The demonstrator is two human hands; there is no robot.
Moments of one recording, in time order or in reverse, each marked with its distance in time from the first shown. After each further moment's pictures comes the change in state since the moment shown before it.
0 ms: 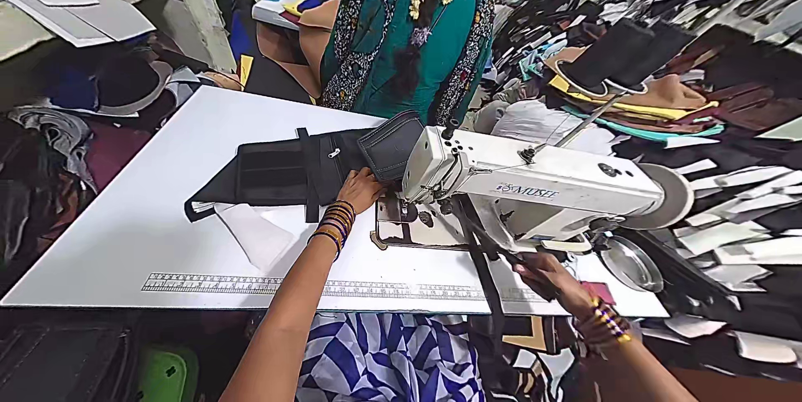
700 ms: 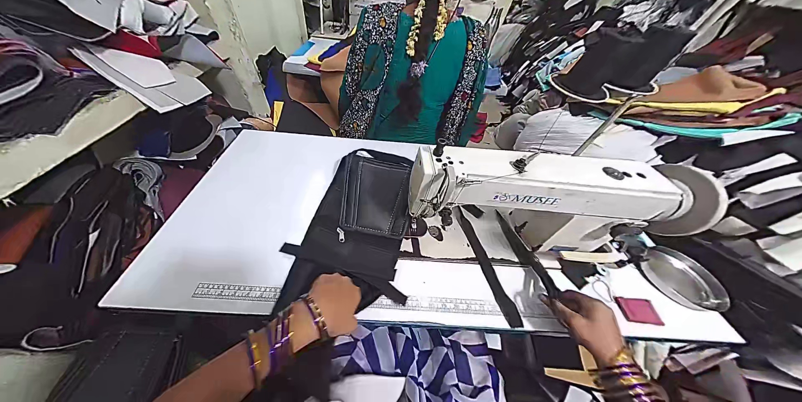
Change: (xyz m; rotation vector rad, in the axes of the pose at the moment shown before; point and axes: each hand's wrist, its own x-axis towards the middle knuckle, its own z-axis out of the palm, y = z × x) left_hand -0.140 0.148 -0.138 0.171 -1.042 -0.394; right_hand -0.031 0.059 0.004 -0.477 0.507 -0.062
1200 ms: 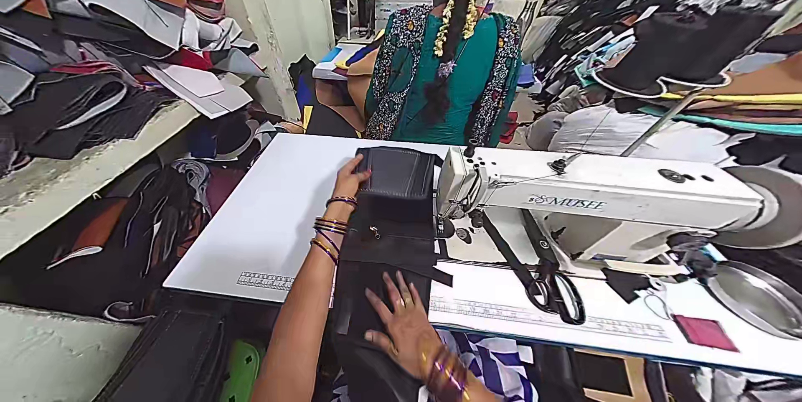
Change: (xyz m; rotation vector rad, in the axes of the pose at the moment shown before) left_hand 0.120 -0.112 -0.078 -1.513 1.132 0.258; right_hand -0.092 -0.229 0.180 -0.097 -0.566 -0.749
